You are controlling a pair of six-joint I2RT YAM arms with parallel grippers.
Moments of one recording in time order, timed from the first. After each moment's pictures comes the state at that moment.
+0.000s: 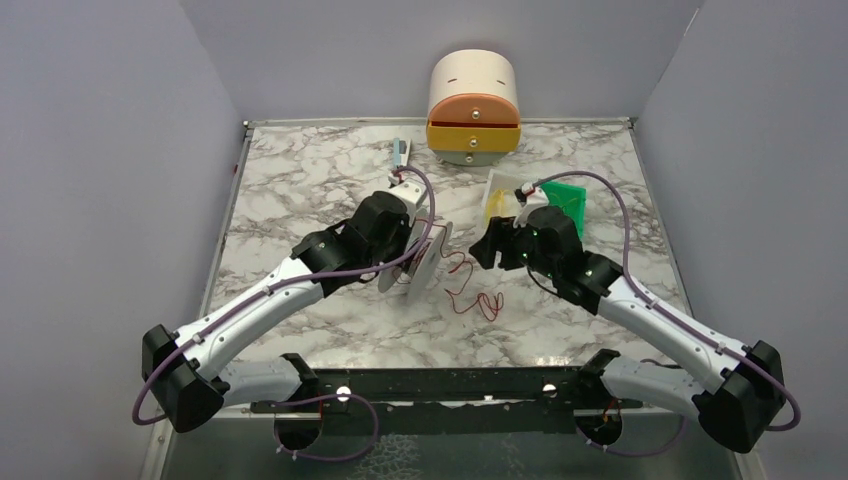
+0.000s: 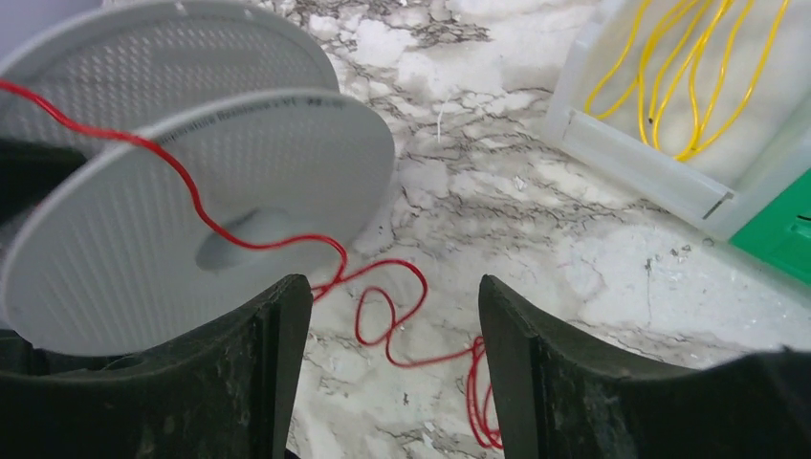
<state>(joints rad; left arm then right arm) -0.84 1.17 1.08 -0.59 -0.25 -0.20 0.69 1.06 0.79 -0.23 0.05 0.48</state>
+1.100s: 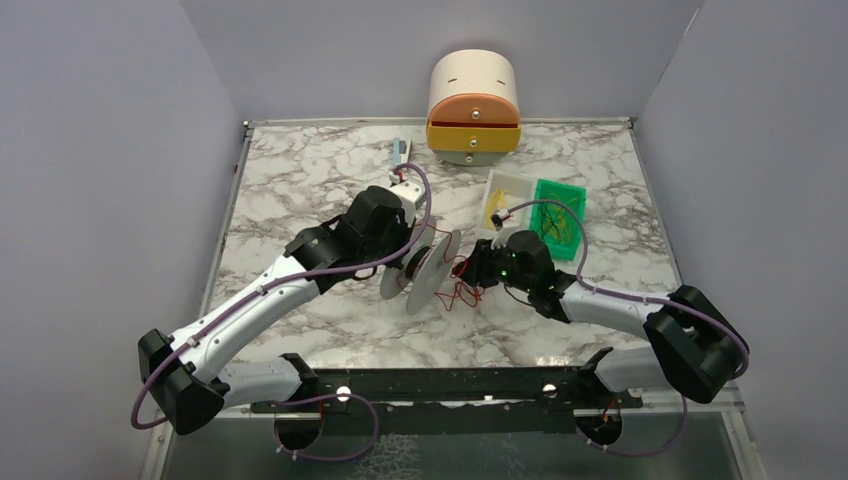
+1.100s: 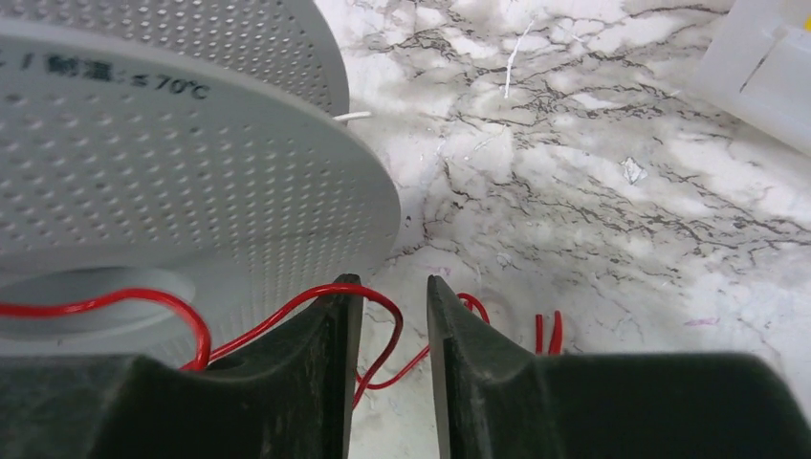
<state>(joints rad) -0.79 1.16 1.13 -0.66 -0.10 -0.19 0.69 1.32 0.48 0.41 -0.17 0.55</state>
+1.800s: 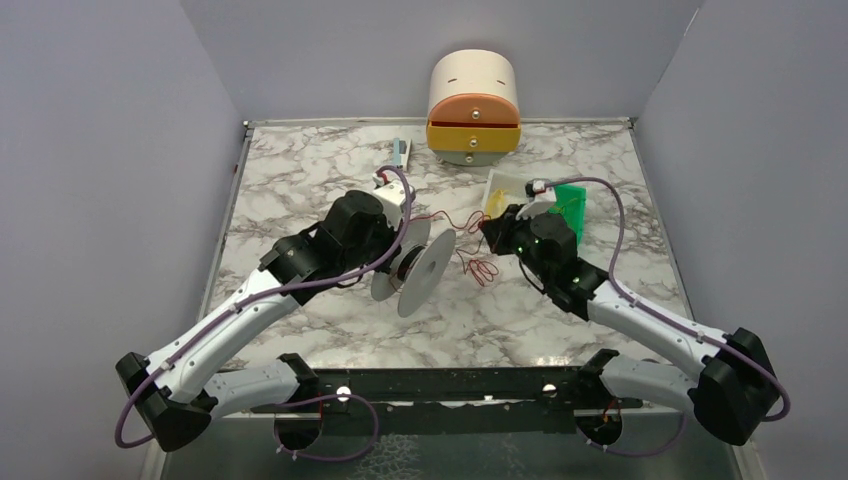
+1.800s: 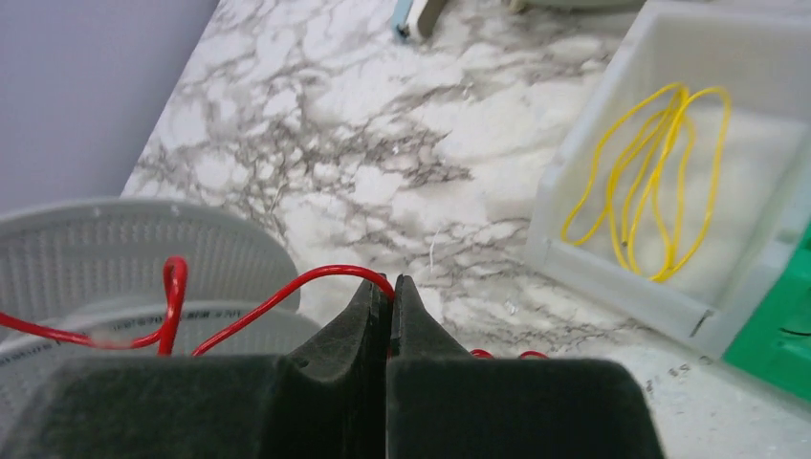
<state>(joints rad) -0.79 1.06 1.14 -0.71 -0.09 -0.19 0.68 1.10 0.61 0.23 0.17 0.49</state>
